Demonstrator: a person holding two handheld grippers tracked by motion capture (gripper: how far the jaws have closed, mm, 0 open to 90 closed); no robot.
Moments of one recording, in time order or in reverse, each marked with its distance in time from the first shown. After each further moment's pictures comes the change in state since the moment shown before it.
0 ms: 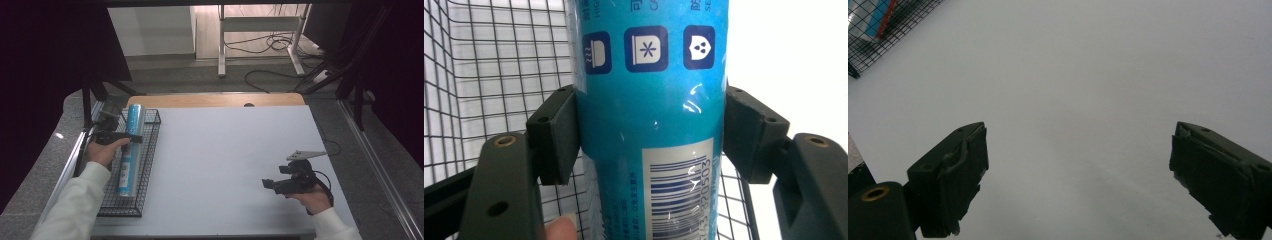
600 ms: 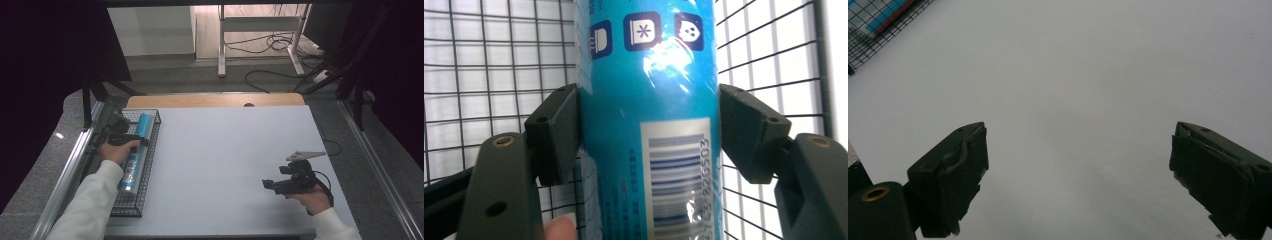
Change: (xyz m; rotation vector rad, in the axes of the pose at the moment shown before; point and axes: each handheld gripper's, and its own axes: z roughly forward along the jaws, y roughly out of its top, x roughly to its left) left arm 0.003 0.005 0.045 0.069 0.095 -0.067; right arm -0.001 -0.002 0.001 0.011 -0.006 -0.002
